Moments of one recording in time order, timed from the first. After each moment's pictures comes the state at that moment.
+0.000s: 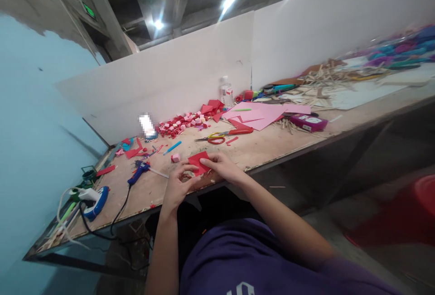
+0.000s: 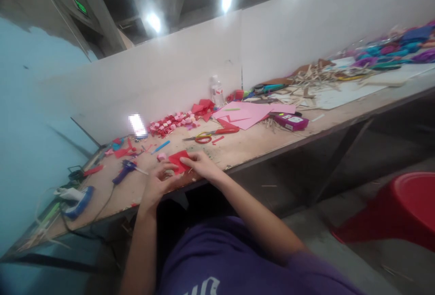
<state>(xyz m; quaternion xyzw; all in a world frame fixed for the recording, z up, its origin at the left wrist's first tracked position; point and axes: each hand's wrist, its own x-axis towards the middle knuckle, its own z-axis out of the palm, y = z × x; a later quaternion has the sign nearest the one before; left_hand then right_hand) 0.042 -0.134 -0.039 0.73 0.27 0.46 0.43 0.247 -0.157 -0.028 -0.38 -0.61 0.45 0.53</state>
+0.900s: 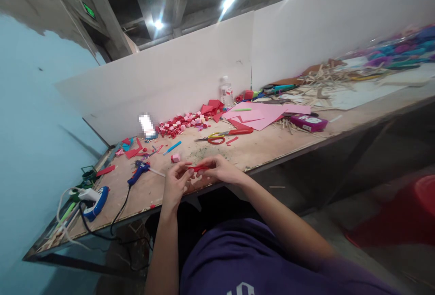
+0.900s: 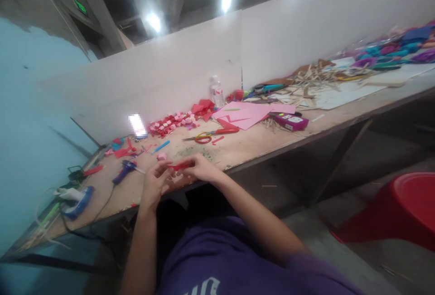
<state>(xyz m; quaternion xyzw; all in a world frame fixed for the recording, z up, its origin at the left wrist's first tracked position) 0.045 -0.132 -0.039 0.65 0.31 0.50 0.48 0.248 -0.159 -0.032 -0.39 -0.64 0.47 0.46</state>
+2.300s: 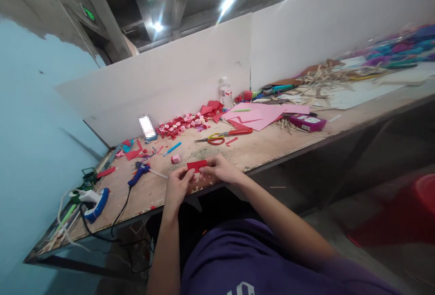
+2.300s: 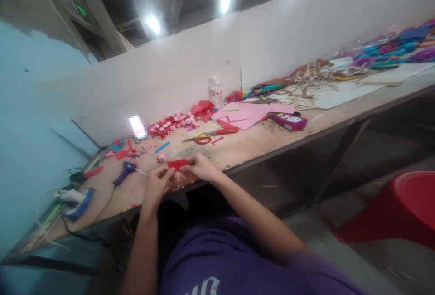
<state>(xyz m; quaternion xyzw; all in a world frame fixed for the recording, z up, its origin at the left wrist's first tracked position) 0.050 -0.139 -0.033 0.68 0.36 0.46 0.45 0.246 -0.162 -0.026 -0.43 -0.64 0.43 0.47</state>
